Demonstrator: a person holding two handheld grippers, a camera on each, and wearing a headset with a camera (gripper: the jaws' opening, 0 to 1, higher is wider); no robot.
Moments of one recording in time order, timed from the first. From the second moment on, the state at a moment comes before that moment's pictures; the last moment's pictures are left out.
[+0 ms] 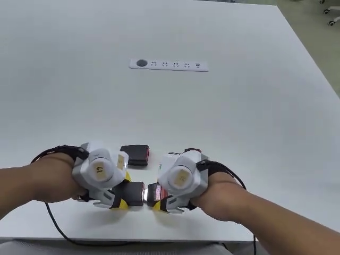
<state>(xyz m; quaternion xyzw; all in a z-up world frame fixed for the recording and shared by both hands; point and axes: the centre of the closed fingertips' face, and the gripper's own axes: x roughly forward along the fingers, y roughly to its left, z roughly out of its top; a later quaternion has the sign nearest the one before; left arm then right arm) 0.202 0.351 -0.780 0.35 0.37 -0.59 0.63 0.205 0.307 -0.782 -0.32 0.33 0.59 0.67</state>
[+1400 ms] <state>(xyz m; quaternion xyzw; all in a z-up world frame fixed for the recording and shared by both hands) 0.204 0.357 -0.781 0.36 0.37 -0.60 0.62 0.202 0.303 -0.779 -0.31 0.32 0.60 0.66</state>
